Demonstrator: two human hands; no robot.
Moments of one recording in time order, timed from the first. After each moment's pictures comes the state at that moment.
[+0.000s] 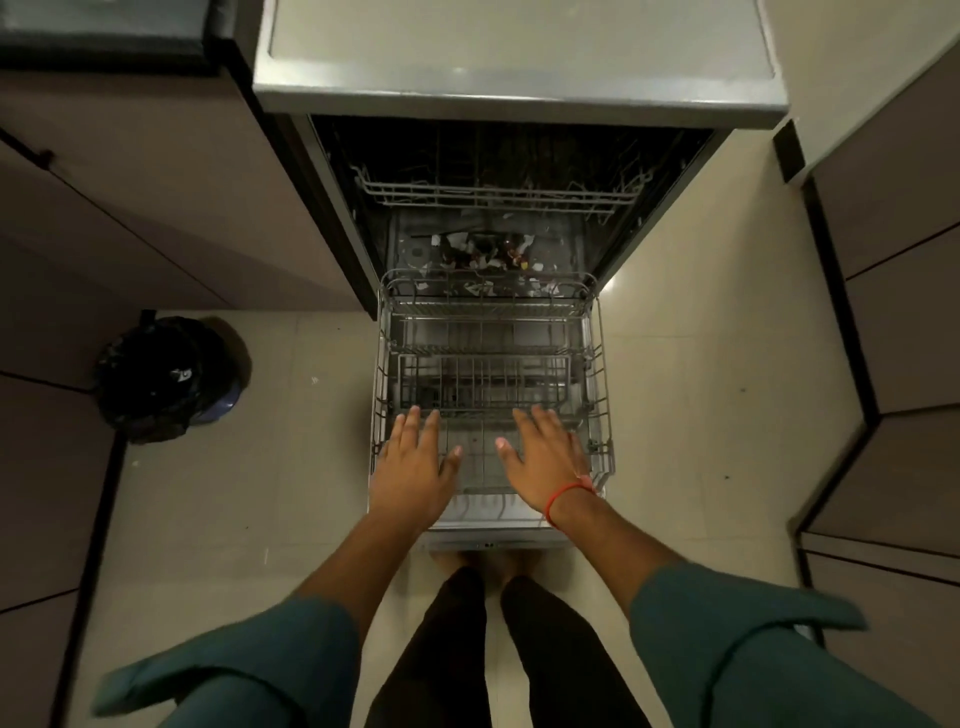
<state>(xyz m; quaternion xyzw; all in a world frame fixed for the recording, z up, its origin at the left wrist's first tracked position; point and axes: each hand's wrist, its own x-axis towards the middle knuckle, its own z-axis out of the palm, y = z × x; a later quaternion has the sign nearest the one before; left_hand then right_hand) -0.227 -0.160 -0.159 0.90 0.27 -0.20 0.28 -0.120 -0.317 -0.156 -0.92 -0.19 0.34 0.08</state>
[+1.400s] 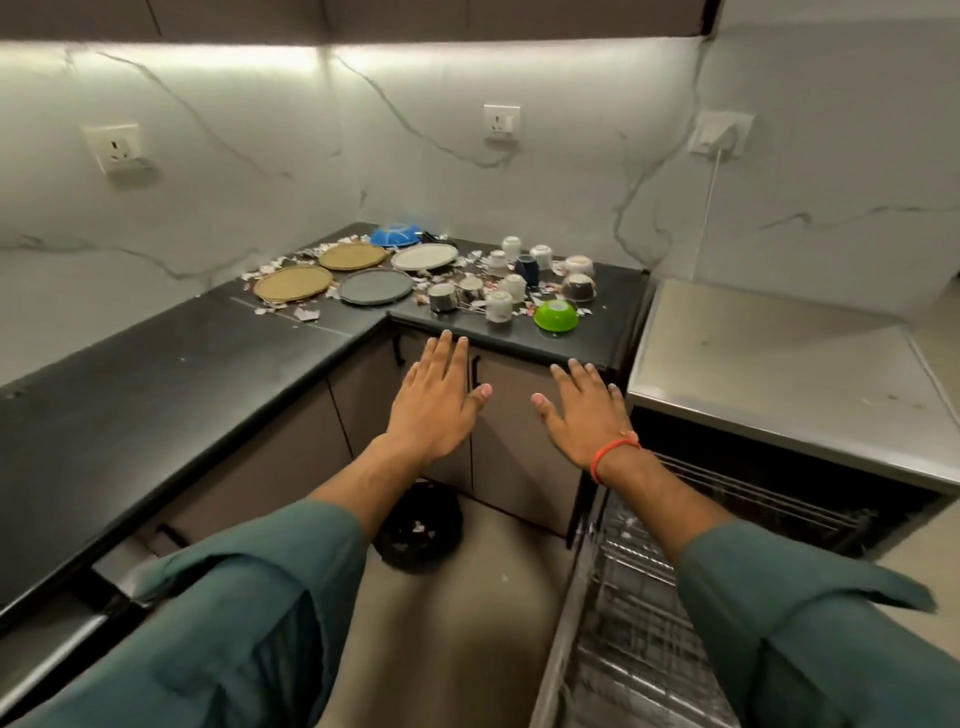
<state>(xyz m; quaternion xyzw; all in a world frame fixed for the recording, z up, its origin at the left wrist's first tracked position) -0.425 0.130 0.197 0.92 0.35 0.15 0.09 -0.250 -0.001 0.181 -0.87 -0.48 0.02 0.13</state>
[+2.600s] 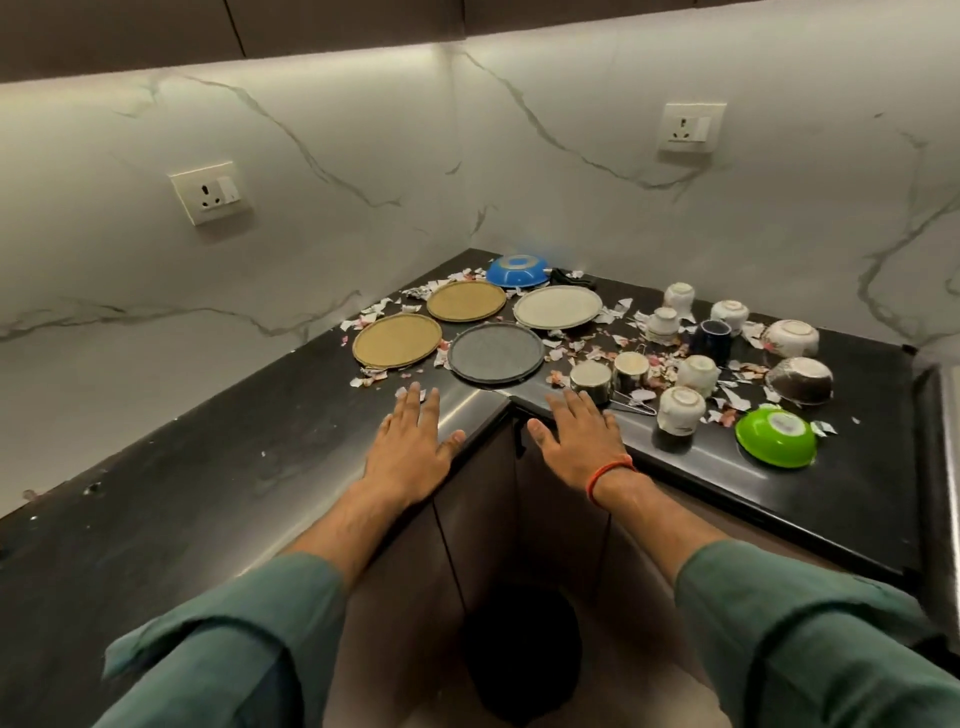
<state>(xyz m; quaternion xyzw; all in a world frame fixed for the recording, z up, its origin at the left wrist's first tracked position) -0.453 0.526 0.167 0.85 0.51 0.05 0.10 -0.224 0.440 0.152 -0.80 -0.56 0.13 0.15</state>
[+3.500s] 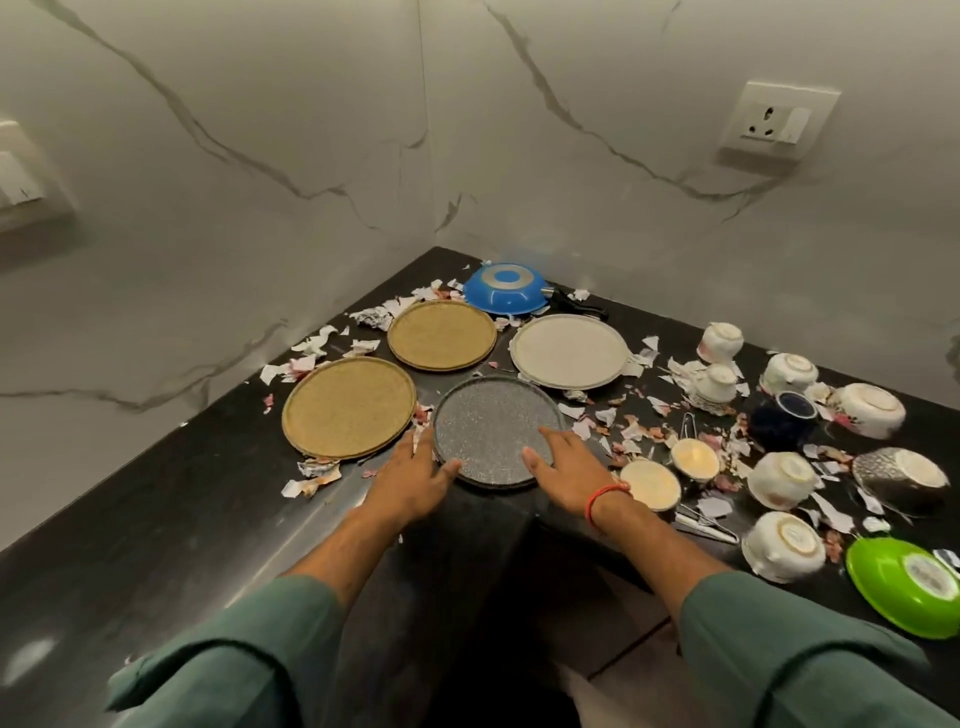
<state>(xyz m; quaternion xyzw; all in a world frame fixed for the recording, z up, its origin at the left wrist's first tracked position) -0.366 0.825 0.084 0.82 0.49 -0.02 0.30 -0.158 0.709 0.096 -0.82 -0.47 0.28 0.16</state>
